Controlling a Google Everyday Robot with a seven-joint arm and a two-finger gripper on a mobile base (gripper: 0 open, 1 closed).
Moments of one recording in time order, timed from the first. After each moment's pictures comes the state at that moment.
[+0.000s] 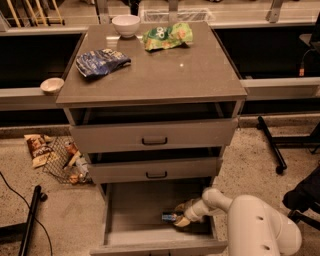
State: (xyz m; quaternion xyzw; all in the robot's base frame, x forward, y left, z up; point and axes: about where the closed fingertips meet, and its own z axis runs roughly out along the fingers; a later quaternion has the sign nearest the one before) arm 0.573 -0.095 0.121 -0.64 0.69 0.24 0.25
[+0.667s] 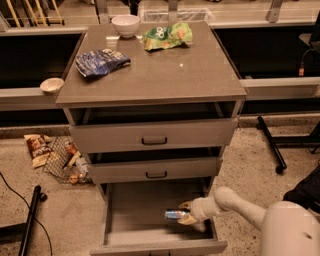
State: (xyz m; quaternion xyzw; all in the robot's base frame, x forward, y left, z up) arm 0.556 -0.105 0.204 -0.65 0.65 0.24 0.32
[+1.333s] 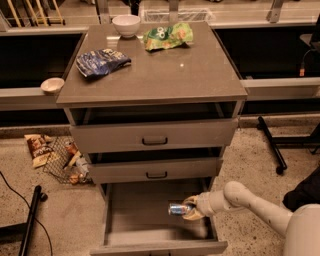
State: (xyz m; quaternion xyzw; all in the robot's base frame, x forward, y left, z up) arm 0.549 -0.127 0.277 -0.65 0.64 0.23 0.34
